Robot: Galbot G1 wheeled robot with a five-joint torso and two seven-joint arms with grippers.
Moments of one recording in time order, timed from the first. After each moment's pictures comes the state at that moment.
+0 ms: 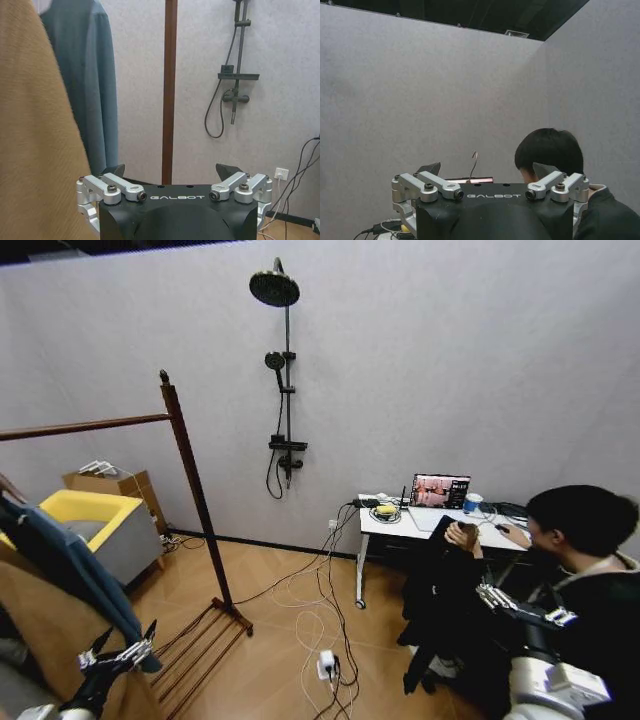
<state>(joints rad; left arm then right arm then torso) 1.62 -1.18 -0.94 -2.03 -0.56 0.07 0.08 -1.53 1.47 0.96 2.29 0.24 0.00 0.27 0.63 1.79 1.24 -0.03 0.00</state>
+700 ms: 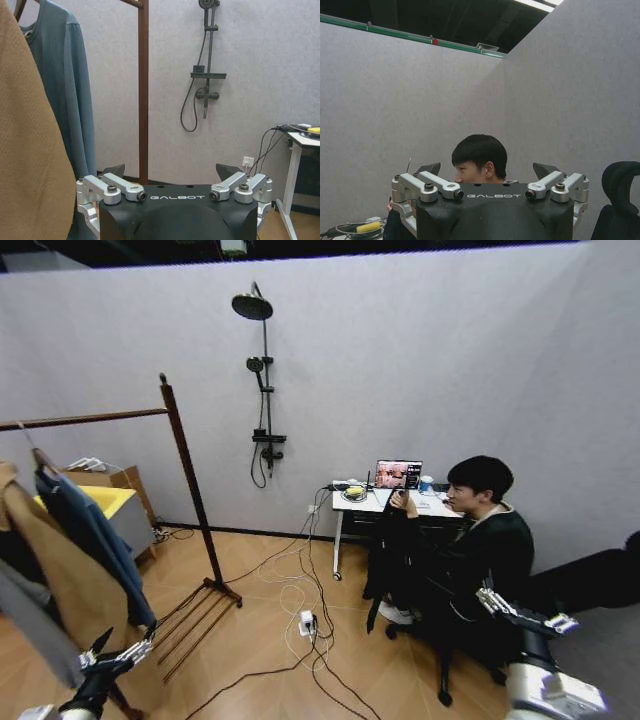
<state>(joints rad) 1.62 -1.18 -0.94 -2.03 -0.56 0.07 0.08 -1.54 1.51 0.95 2.26 0.21 0.10 0.27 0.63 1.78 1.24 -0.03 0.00</state>
